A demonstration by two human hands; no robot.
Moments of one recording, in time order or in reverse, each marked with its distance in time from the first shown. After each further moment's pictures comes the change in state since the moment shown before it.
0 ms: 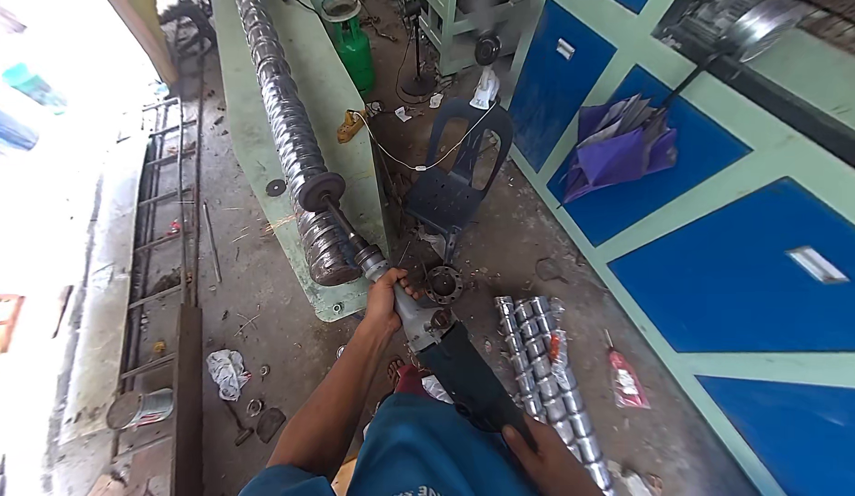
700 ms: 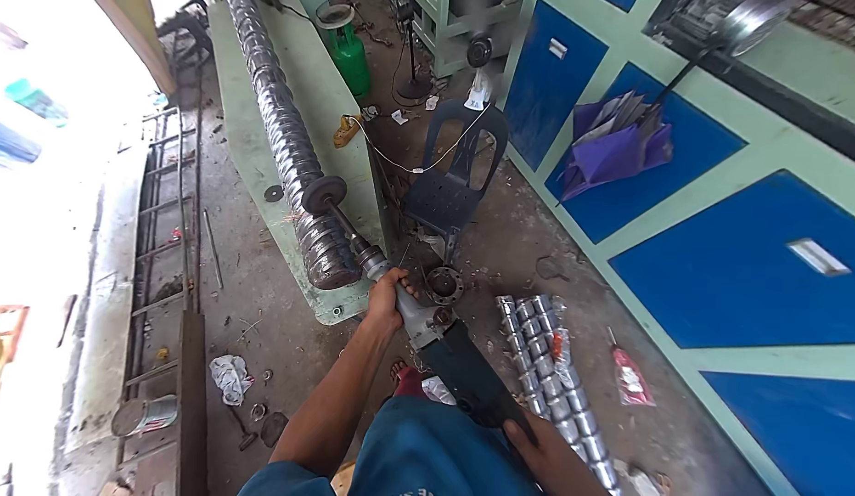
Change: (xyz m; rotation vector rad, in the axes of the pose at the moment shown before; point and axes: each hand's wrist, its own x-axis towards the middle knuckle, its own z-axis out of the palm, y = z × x) left_hand 0.007 -0.004 0.009 0.042 0.033 -0.005; right_hand 0.004 0.010 -0.001 0.110 -0.033 0.043
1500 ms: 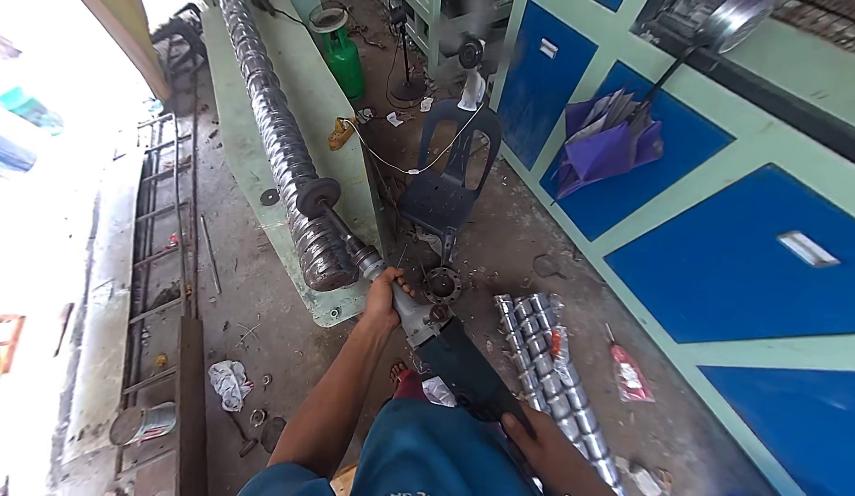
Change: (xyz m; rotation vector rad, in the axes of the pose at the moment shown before) left_hand 0.000 0.000 0.003 0.017 0.006 0.004; right_hand 0.001 0.001 -0.002 0.088 -0.017 0.028
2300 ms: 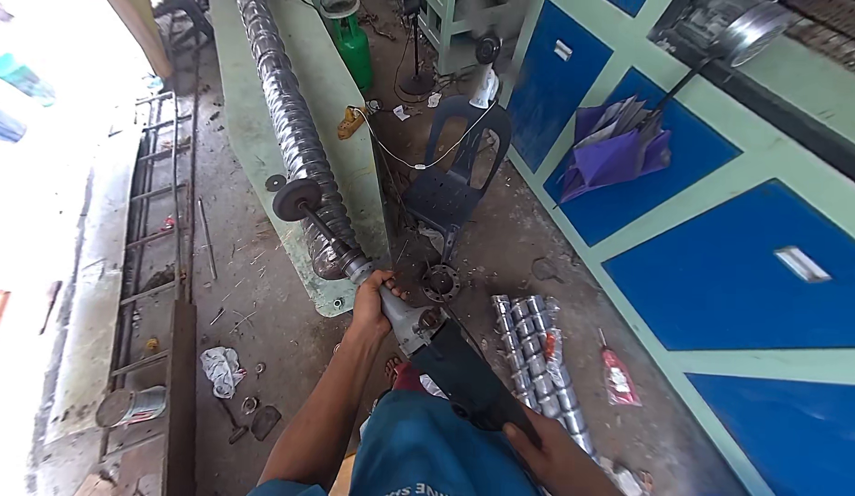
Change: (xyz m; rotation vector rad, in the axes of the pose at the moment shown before) left_hand -0.031 0.017 -0.034 -0.131 -0.025 0.032; right_hand -0.012 -0.031 0.001 -0.236 -0.013 -0.046
